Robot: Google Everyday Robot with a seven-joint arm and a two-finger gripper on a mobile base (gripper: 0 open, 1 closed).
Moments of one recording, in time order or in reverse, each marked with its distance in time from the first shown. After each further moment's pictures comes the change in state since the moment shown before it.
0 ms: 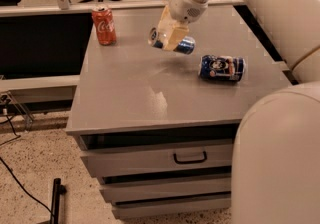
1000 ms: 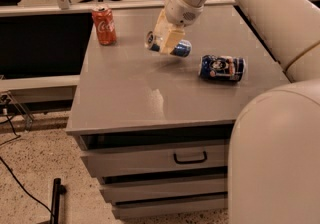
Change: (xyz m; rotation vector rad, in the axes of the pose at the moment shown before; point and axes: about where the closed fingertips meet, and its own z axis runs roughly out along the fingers) arm -0.002 0.000 0.015 -0.018 -0.010 -0.005
